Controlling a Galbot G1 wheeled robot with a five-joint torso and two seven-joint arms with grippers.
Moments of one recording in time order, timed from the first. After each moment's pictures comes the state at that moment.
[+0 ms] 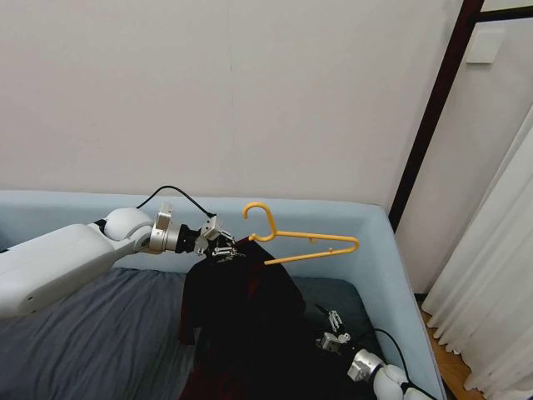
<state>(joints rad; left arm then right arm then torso) -0.26 -0.63 0.95 -1.39 -1.07 -0.13 0.98 -0.80 1.15 -0.03 0.91 -0.61 0.62 0.15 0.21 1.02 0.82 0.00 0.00</state>
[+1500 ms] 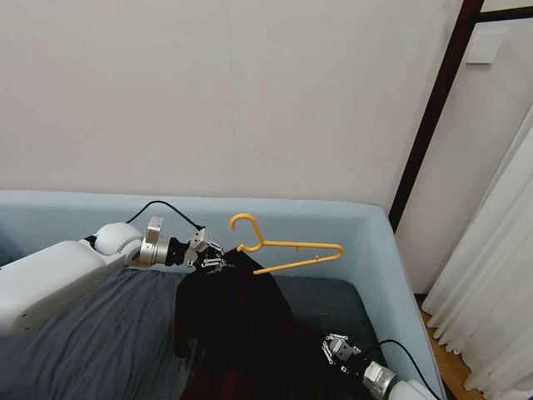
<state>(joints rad) -0.10 -0.60 0.83 -1.36 -1.03 -0.15 1.01 -0.92 0.82 -0.18 1.41 0.45 0.15 -0.19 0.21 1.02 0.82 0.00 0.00</state>
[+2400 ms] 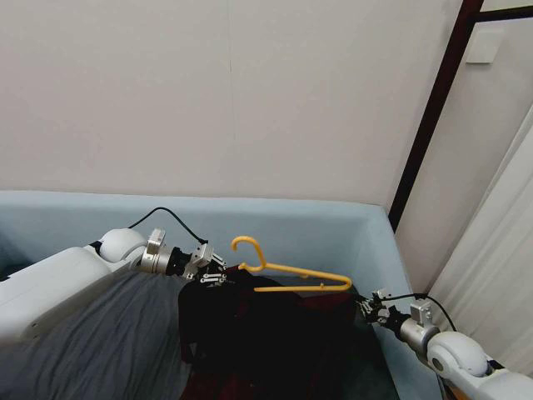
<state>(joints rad) -0.04 -0.64 0.75 -1.33 -0.83 -0.28 1.18 -0.88 0.63 -0.01 1.60 0.89 -0.15 -0.15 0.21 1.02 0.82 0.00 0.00</state>
